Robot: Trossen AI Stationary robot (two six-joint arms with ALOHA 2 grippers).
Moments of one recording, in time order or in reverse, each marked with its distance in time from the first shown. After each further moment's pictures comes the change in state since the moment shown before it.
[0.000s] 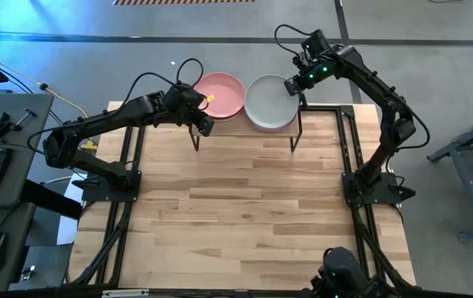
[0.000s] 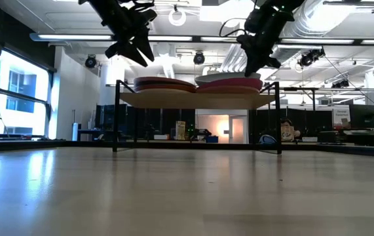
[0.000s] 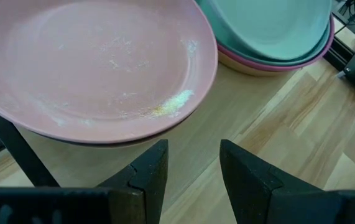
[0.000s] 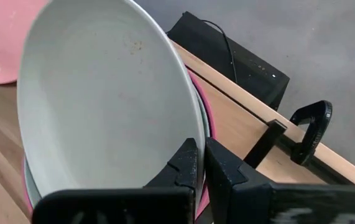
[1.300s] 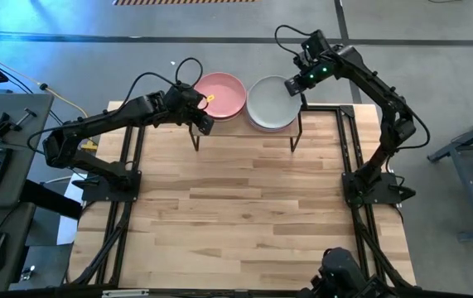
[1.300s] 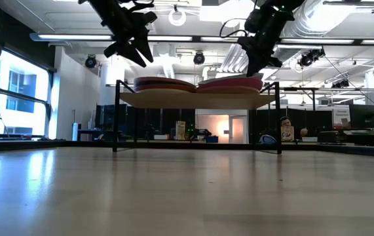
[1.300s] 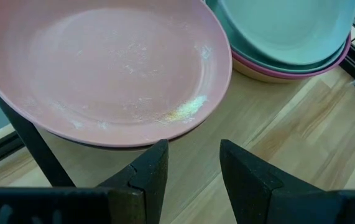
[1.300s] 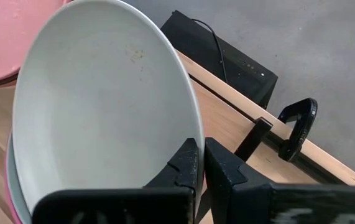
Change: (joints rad) left arm 0.000 0.000 0.000 0.001 -0.052 -0.008; right arm 0.003 -0.001 -0.001 -0.008 0.043 -0.004
